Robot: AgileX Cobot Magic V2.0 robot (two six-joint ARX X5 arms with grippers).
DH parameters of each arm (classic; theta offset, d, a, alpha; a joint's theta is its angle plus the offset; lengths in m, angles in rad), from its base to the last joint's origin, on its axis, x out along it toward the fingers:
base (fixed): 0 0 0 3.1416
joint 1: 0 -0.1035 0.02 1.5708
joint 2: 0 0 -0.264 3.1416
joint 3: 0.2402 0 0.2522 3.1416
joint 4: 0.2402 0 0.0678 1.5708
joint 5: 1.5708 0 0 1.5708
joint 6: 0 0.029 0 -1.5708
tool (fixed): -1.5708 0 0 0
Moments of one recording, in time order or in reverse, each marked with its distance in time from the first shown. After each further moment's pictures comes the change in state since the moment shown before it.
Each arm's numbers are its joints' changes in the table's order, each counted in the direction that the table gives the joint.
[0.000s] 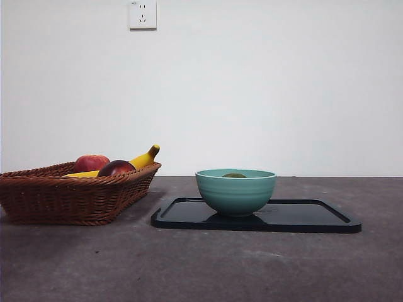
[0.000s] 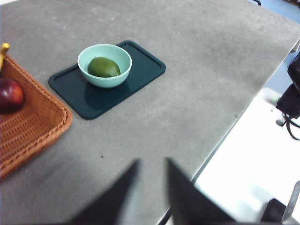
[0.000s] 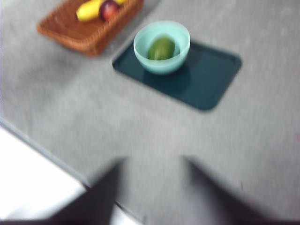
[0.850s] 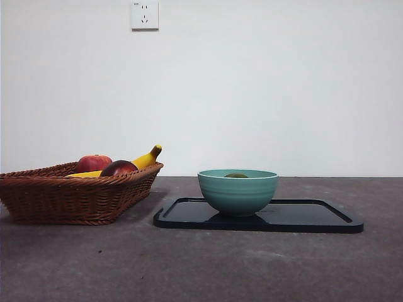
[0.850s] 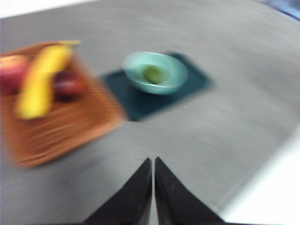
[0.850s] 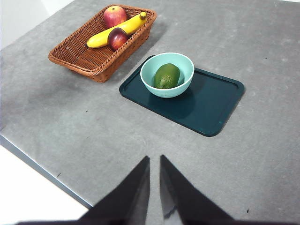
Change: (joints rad) left arm -0.286 0.000 0.000 -0.015 -0.011 0.000; right arm 0.000 0.000 0.000 -0.074 -0.002 0.000
